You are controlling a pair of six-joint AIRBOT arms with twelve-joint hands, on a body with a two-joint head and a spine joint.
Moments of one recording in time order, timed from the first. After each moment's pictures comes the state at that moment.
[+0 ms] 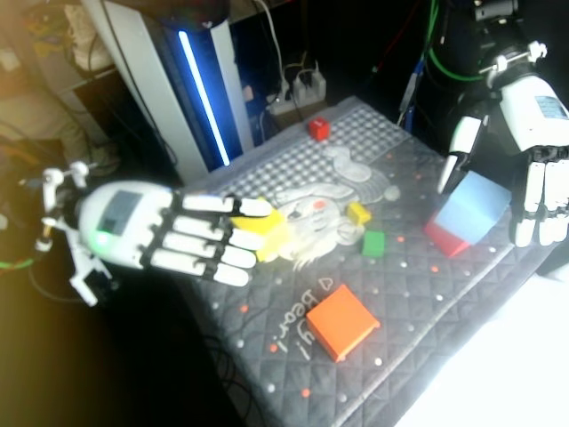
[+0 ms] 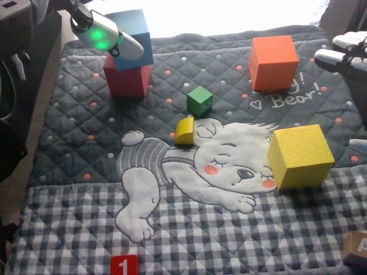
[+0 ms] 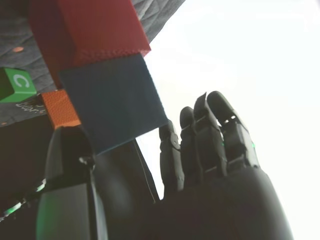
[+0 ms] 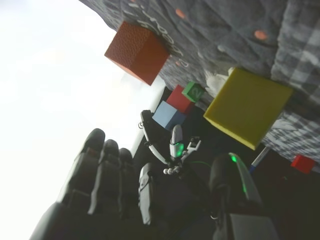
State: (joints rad) left arm 0.37 -1.21 1.55 0.09 -0.20 0.90; right arm -0.99 -0.85 1.09 0.01 1.18 -0.73
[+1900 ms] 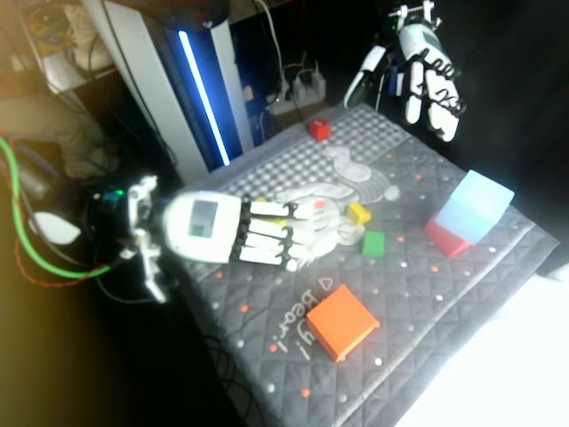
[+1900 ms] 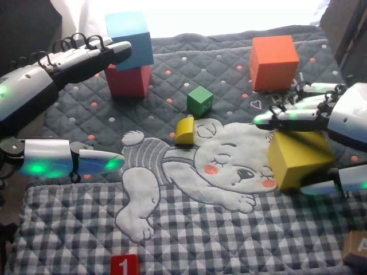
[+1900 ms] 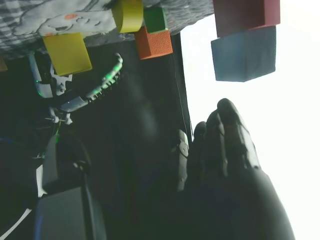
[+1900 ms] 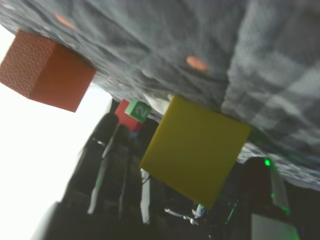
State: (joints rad) left arm 1.02 -0.82 0.94 -0.12 -1.08 0.80; right arm -0.82 -1.03 1.23 -0.25 0.90 -0.60
